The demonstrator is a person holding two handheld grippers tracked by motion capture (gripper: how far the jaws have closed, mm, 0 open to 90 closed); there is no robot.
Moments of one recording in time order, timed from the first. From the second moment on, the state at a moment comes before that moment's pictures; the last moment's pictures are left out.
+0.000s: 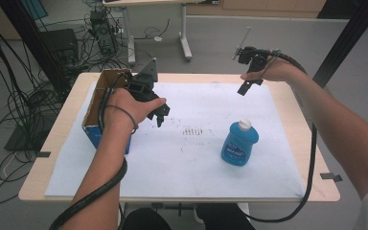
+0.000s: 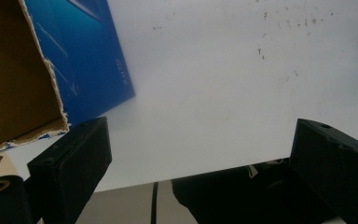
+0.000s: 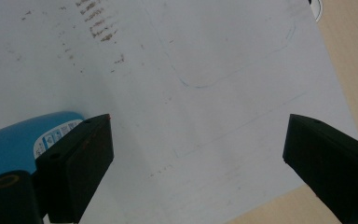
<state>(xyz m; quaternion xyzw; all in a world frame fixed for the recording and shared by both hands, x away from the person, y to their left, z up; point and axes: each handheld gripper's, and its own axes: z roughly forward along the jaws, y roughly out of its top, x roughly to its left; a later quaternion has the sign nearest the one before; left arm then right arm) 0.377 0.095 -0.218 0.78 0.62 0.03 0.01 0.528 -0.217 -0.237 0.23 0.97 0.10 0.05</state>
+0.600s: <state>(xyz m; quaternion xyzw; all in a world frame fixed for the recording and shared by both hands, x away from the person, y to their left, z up) 0.375 0.097 -0.217 0.78 0.63 0.03 0.01 0.526 -0.220 -0.235 0.23 0.97 0.10 0.05</state>
